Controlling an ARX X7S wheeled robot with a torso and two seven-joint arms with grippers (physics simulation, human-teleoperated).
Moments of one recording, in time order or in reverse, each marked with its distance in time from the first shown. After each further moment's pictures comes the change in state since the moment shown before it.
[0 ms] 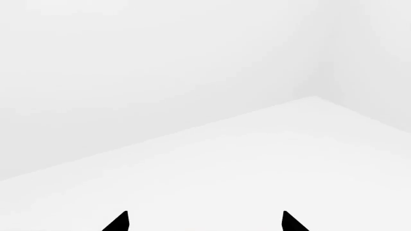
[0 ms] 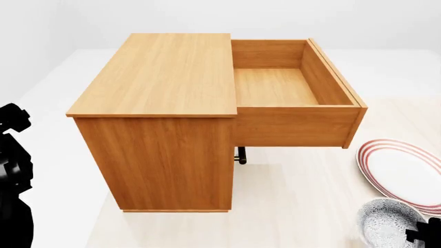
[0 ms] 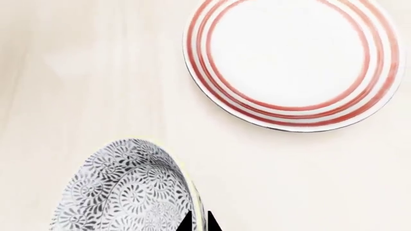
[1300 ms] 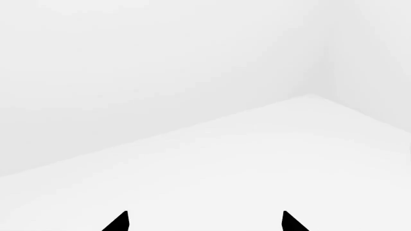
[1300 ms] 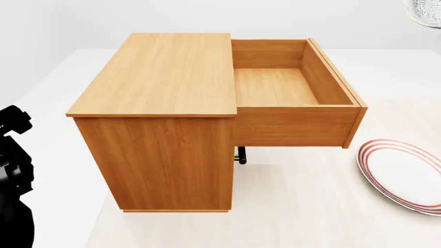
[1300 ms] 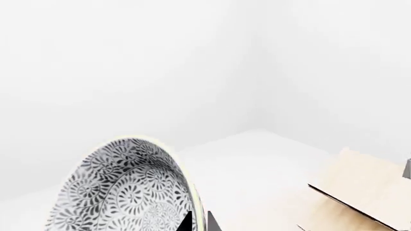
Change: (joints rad) left arm 0.012 0.001 -0.013 0.000 0.000 0.006 0.011; right arm 1.449 -0.273 -0.613 0.244 -0.251 -0.078 0.536
